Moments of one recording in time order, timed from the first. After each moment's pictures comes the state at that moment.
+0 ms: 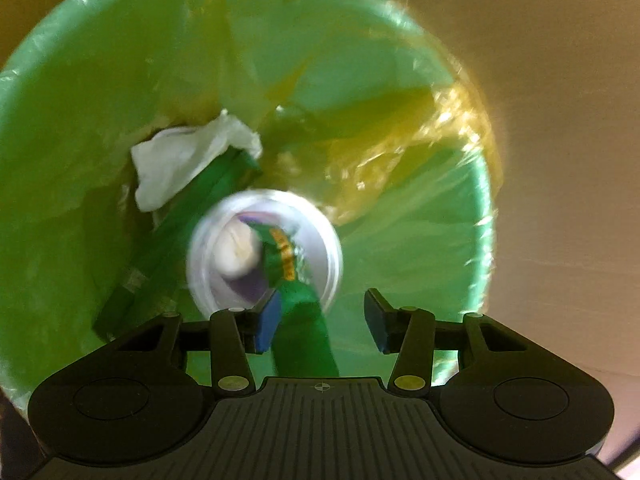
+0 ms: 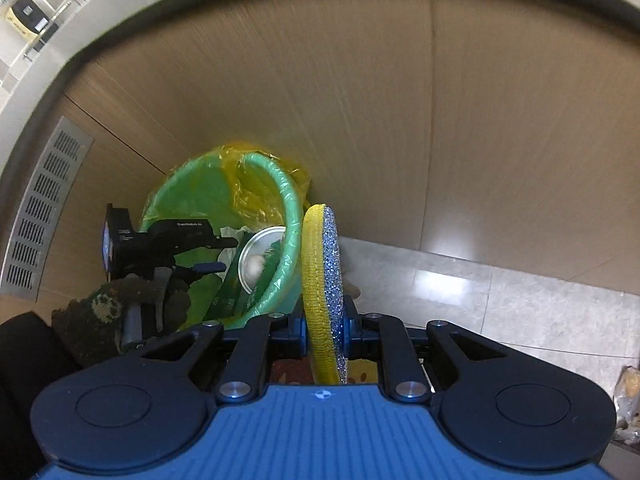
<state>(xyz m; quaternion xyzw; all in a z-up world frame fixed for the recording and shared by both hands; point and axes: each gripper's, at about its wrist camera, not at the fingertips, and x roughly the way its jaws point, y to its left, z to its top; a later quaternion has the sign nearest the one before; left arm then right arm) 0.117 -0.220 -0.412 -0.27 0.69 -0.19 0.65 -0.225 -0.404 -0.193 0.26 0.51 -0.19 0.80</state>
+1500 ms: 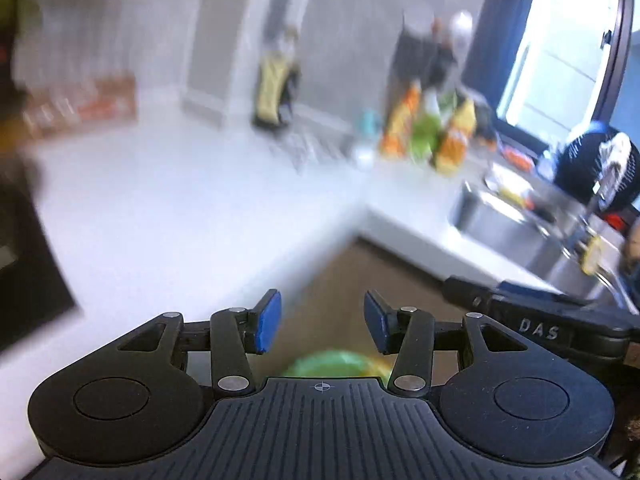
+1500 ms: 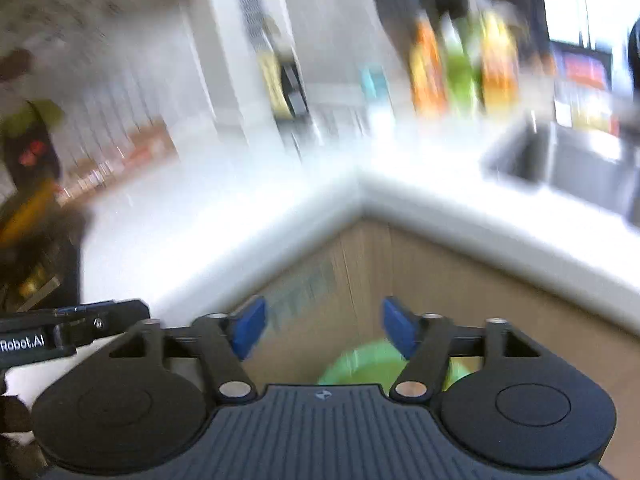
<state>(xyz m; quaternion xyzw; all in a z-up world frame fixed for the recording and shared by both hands) -0.022 -0.004 0.047 -0.10 0.30 -0.17 0.93 -0.106 -0.202 0.008 0.07 0.29 -0.02 0.95</state>
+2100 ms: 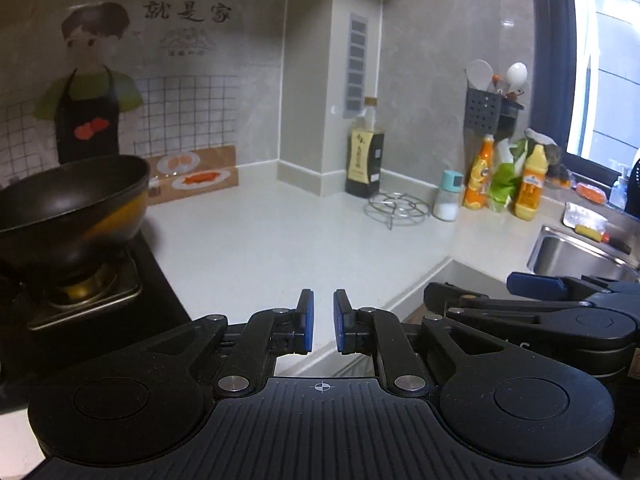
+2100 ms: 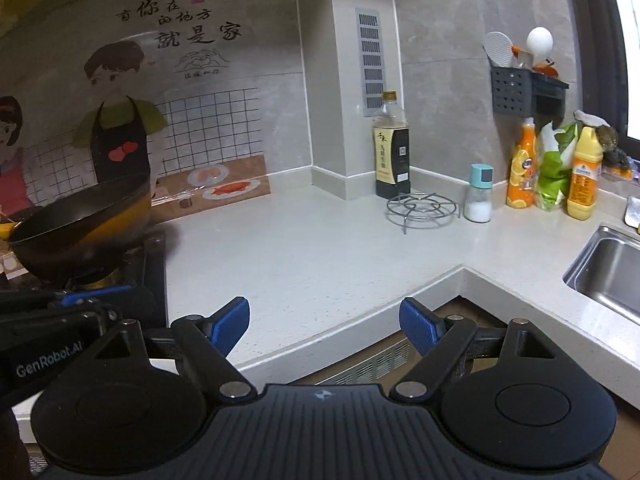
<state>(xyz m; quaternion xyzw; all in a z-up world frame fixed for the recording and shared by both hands) -0.083 0.016 0.083 -0.06 0.24 -0.03 0.97 -0.112 -0.108 0.040 0.00 0.23 0.08 0.97</state>
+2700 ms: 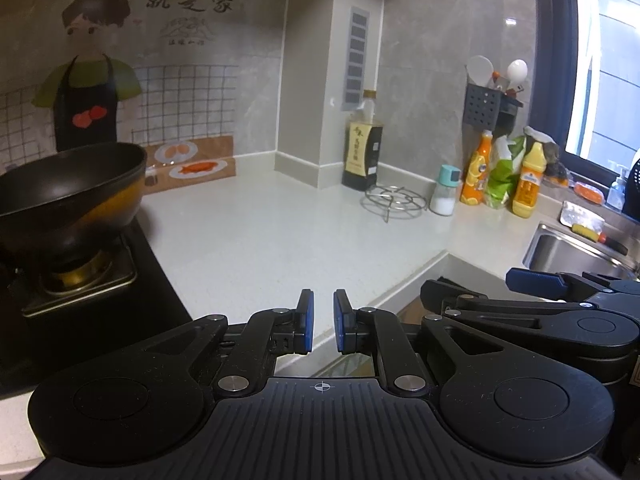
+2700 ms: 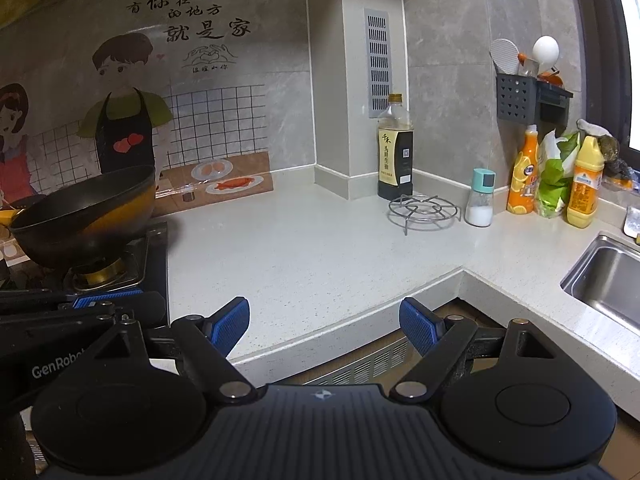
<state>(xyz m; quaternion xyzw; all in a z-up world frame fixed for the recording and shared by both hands) -0.082 0.014 0.077 -0.07 0.25 -0.04 0.97 -0.118 -0.104 0.039 -0.02 0.23 0.08 0.97</state>
